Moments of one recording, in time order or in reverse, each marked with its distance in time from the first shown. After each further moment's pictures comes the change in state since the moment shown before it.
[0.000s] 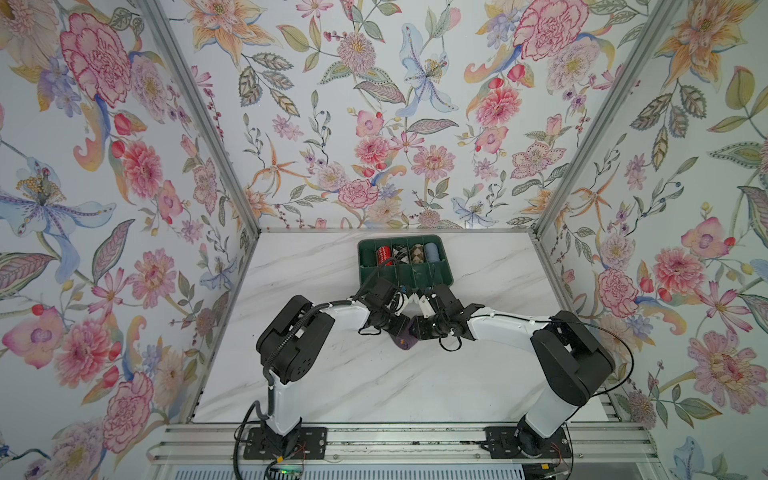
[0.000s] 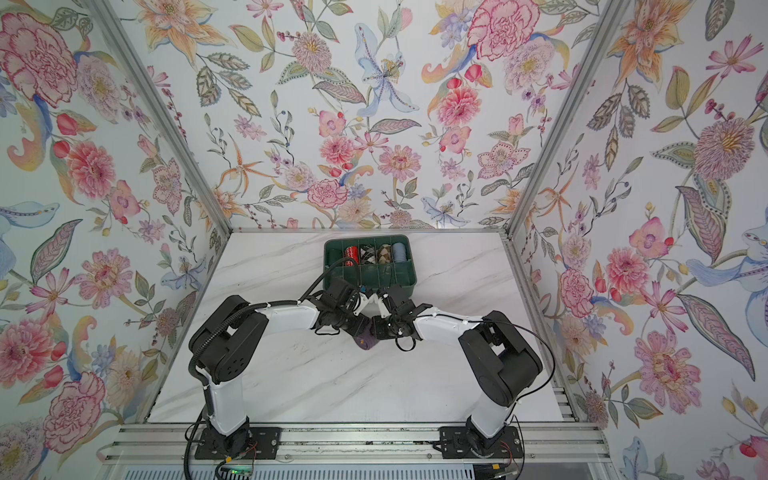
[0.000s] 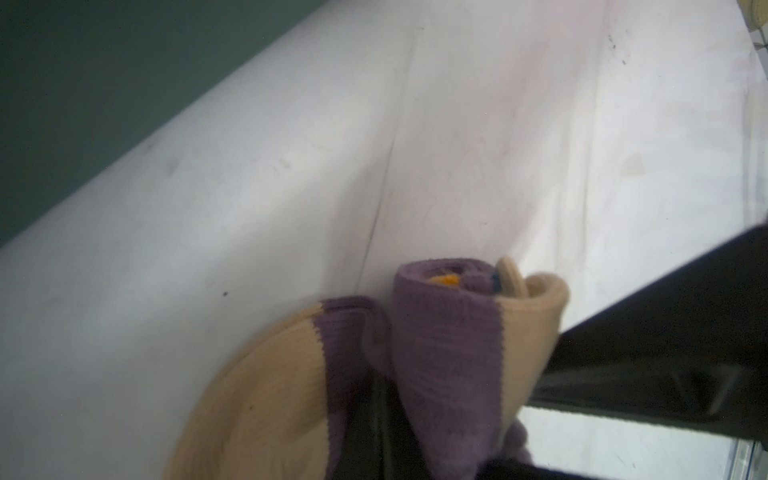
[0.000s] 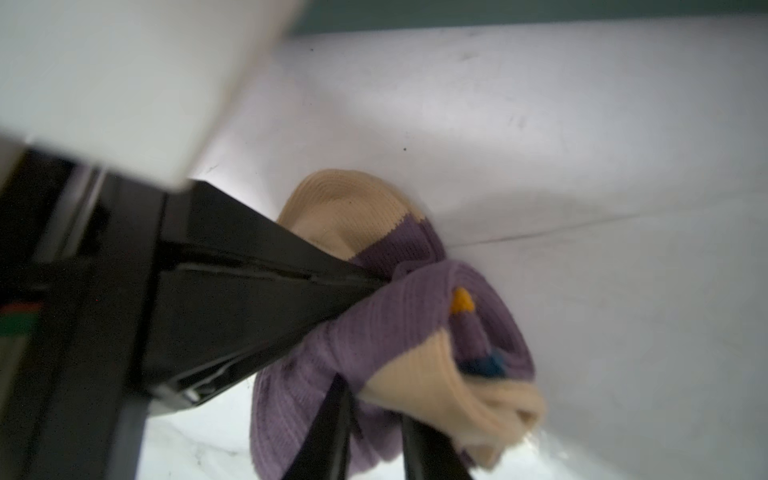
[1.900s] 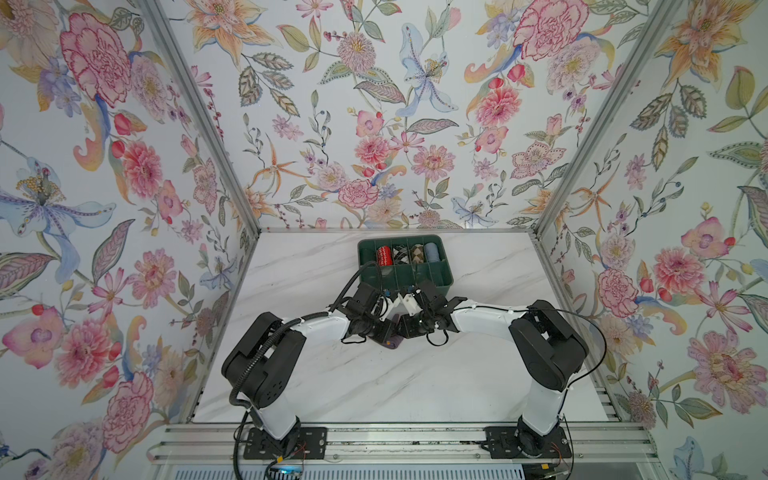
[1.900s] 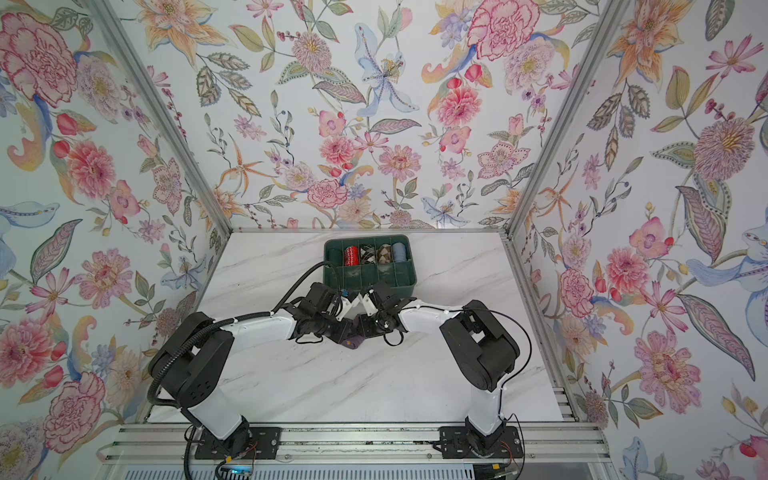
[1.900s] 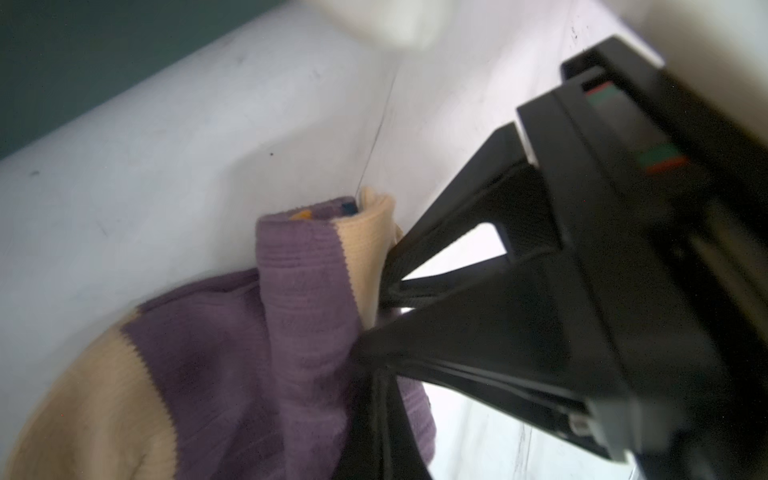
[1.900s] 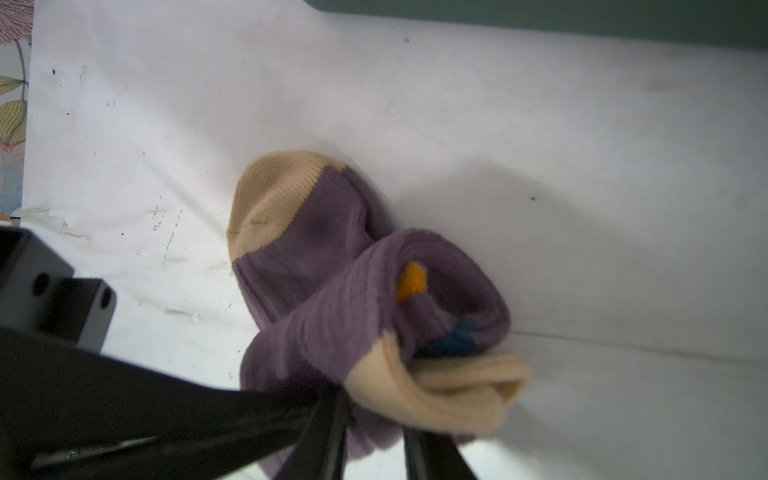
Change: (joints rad) left arm 0.049 -0.233 -0.208 -0.006 0.037 -0.025; right arm 0.042 0.129 0.143 -0.049 -0.068 -0.059
